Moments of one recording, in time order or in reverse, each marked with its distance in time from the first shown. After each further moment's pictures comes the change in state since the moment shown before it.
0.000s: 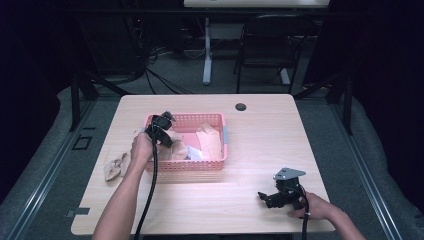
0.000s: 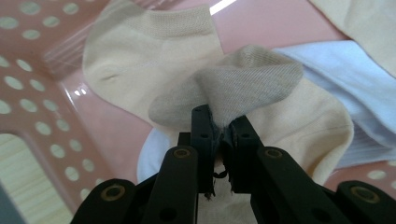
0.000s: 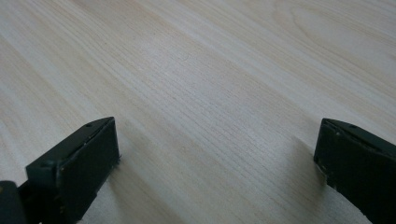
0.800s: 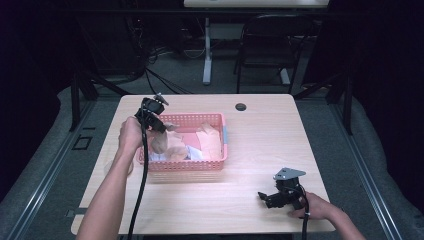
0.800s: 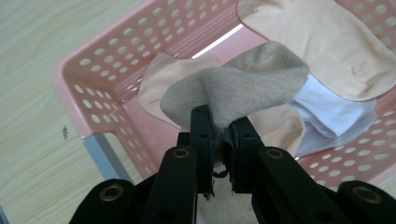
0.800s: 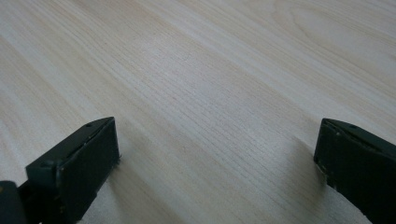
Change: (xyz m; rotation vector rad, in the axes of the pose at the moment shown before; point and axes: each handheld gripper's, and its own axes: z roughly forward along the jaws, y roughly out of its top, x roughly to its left) left arm 0.004 0.013 -0.078 -0.088 0.043 0.043; right arm 0.000 0.000 0.000 0.001 0.000 0.000
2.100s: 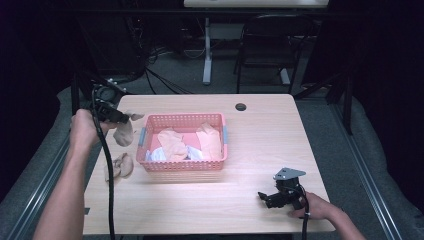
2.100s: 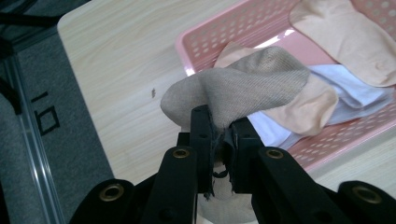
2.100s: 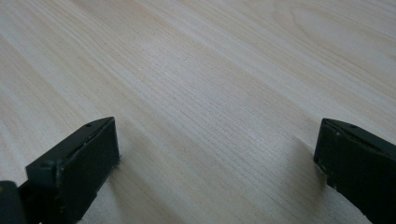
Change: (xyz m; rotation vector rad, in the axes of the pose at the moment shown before) left arm 0.056 -0.051 -0.091 -0.073 0.091 -0.094; right arm 0.000 0.000 0.000 0.001 0.001 -0.001
